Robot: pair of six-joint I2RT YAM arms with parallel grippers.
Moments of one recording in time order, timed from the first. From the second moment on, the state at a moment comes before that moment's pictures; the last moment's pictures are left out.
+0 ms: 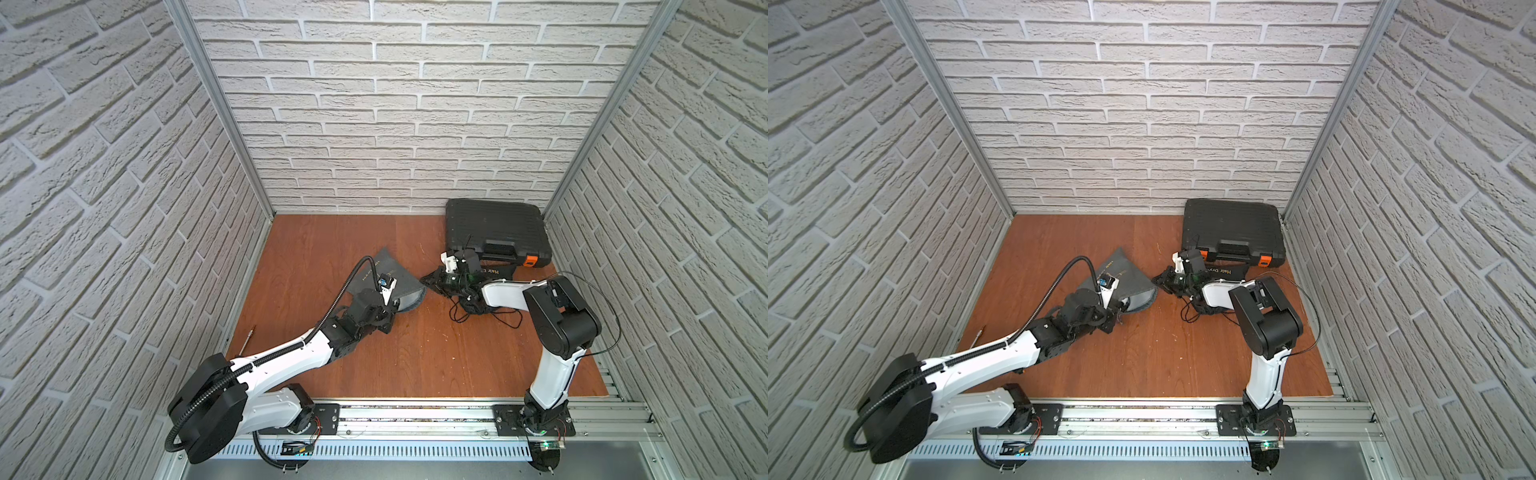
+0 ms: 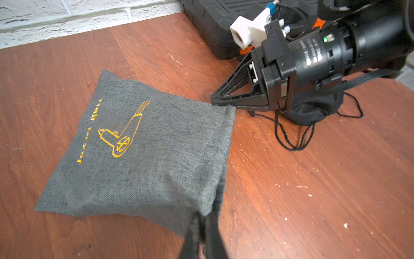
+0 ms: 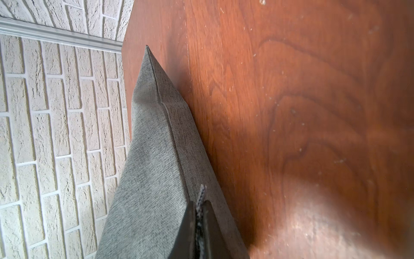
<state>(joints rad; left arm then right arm) -0.82 1.18 0.59 -0.01 -0.15 -0.21 0.35 1.86 0.94 0.25 -0.51 1.00</state>
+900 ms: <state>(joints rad) -0.89 1.21 0.54 -0.25 -0.33 -0.34 0.32 1.77 0.89 0.24 -0.46 1.07</state>
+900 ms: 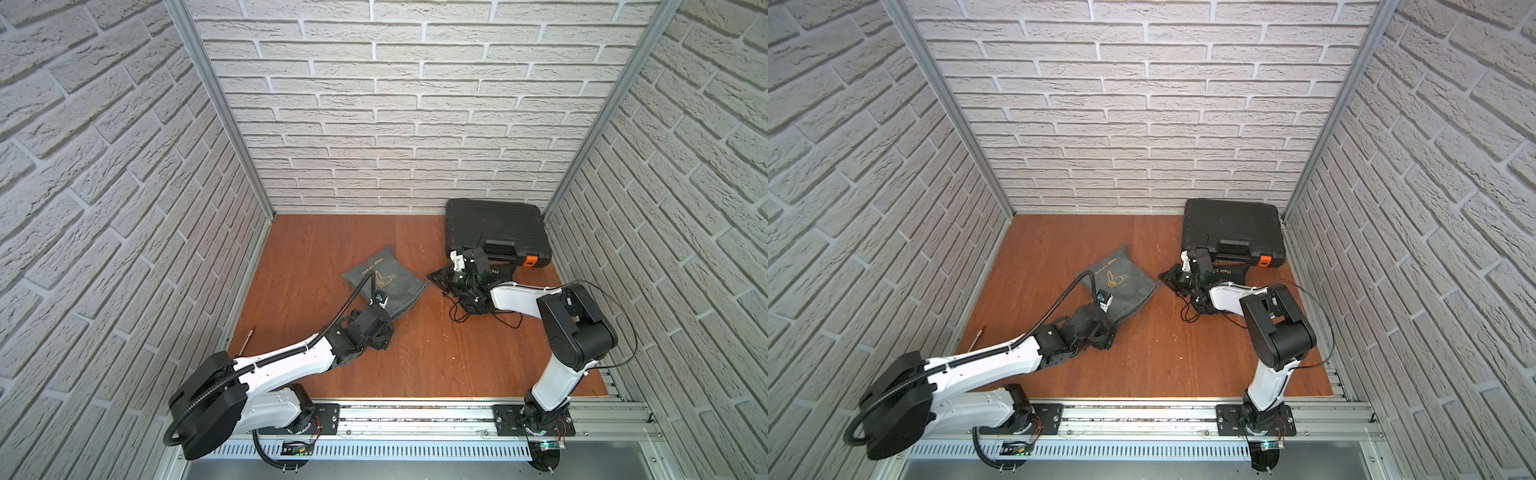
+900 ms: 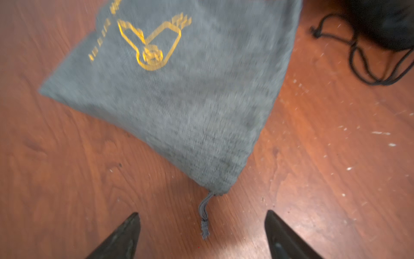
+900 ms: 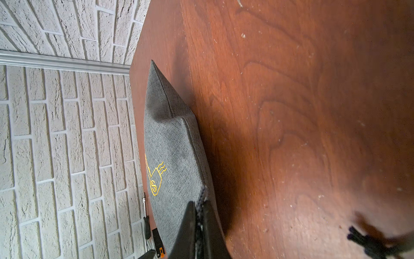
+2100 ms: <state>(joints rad) -0.77 1.31 0.55 -0.18 -0.15 -0.31 0.29 1.75 0.90 0.21 -0.49 1.08</state>
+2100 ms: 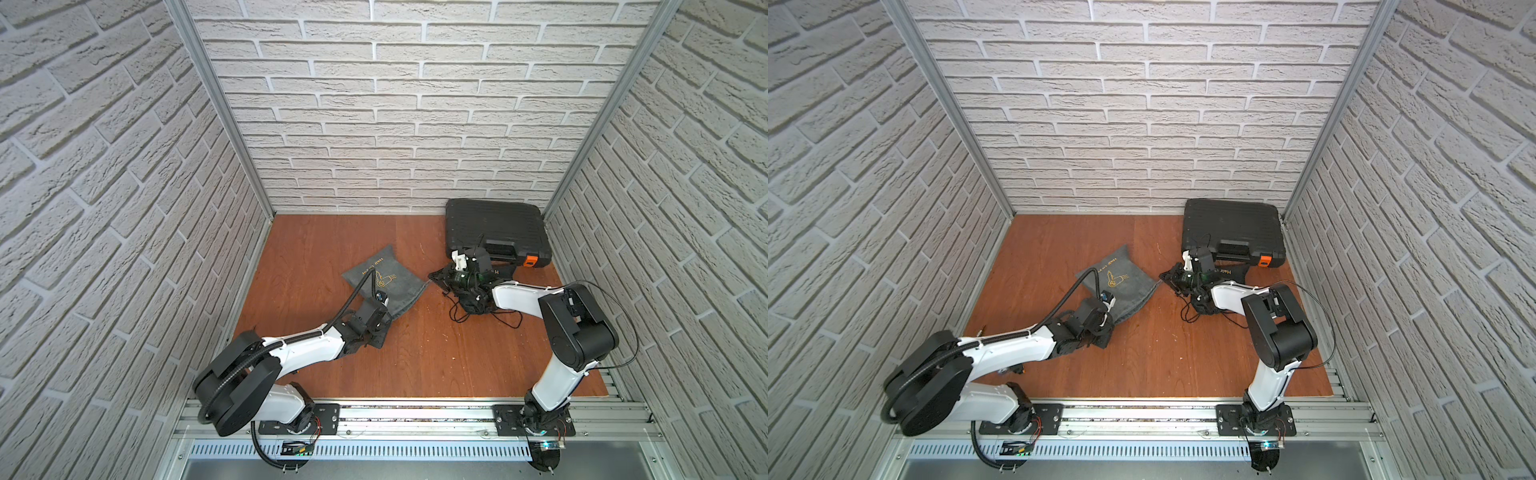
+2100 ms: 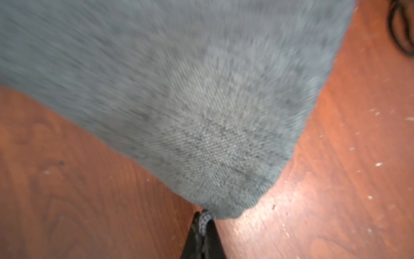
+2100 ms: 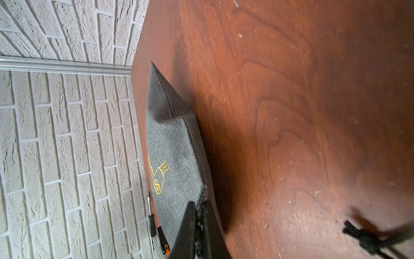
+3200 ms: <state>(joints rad) 0.22 0.70 0.35 -0.20 0.35 -0.55 0.02 1.54 0.71 0.17 -0.62 1.09</state>
